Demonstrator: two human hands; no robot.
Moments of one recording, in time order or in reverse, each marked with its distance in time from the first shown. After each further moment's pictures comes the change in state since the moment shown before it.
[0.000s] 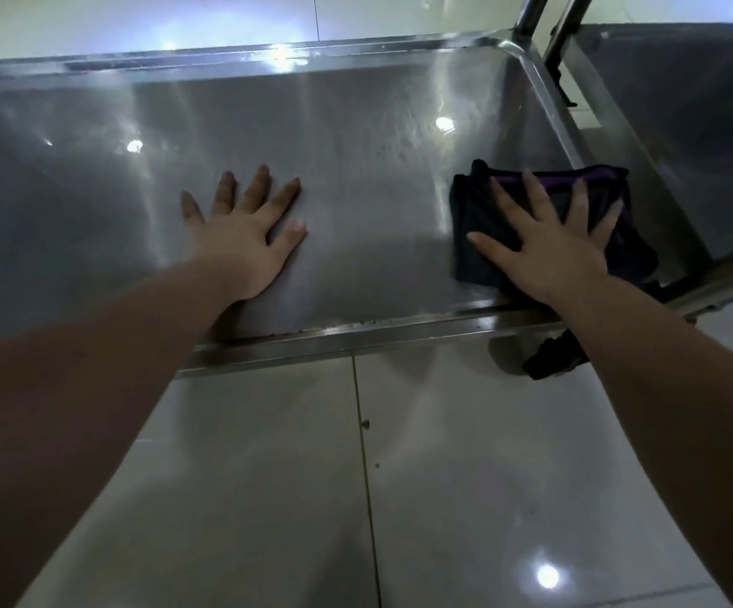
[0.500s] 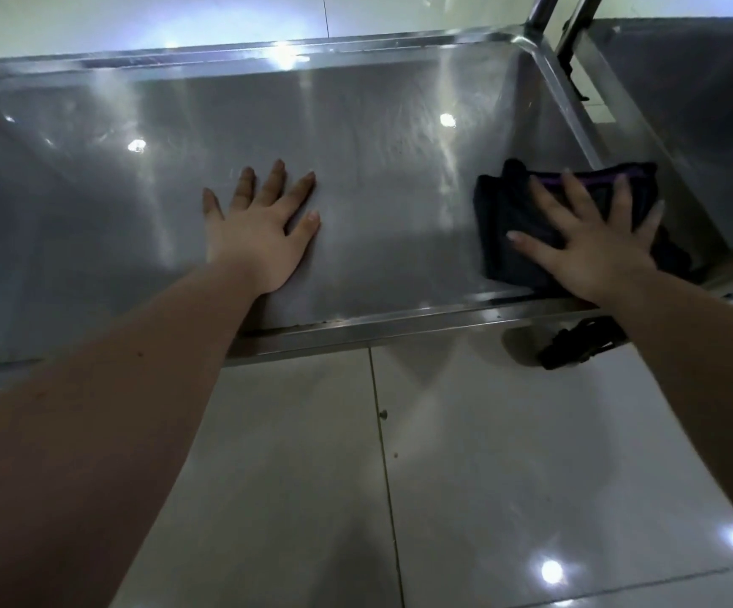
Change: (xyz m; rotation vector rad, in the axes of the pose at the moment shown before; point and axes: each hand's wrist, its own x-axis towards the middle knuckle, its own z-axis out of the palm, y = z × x) left_hand -0.003 -0.002 0.007 -0.058 0.055 -0.006; right_hand -0.015 0.014 -0.004 -0.019 -0.051 0.027
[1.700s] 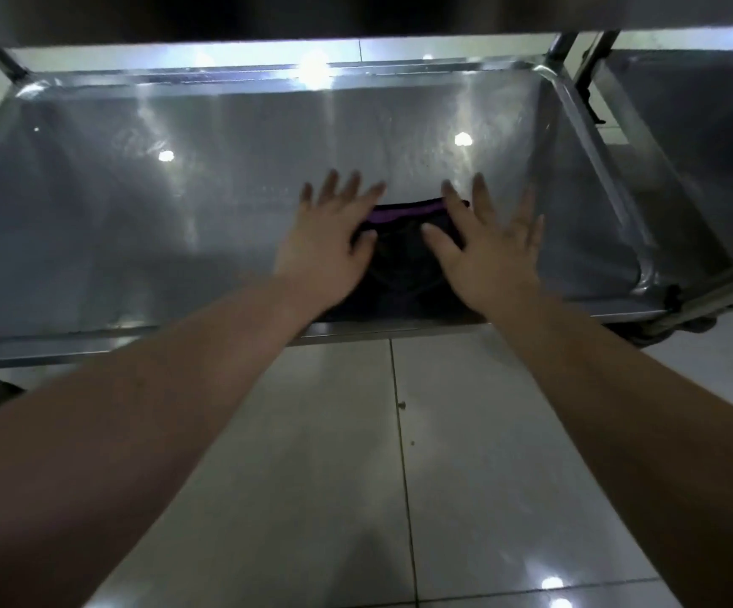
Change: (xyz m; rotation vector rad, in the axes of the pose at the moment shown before) left_hand -0.049 0.035 -0.040 -0.309 0.158 0.240; right_hand -0.039 -0.134 -0.009 0.242 0.141 -0.105
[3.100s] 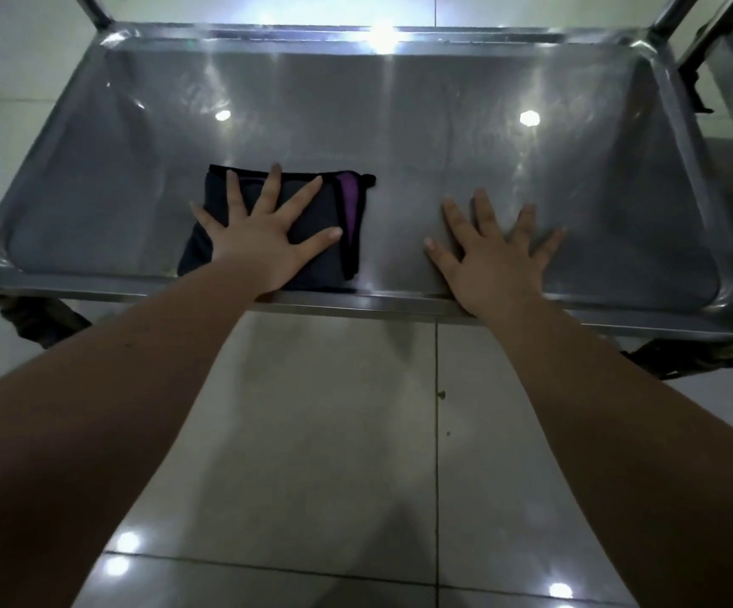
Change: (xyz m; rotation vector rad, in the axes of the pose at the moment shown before) left_hand -0.051 -0.114 -0.022 0.268 -0.212 -0.500; right_hand 0.006 -0.037 0.044 -0.179 -0.153 -0.103
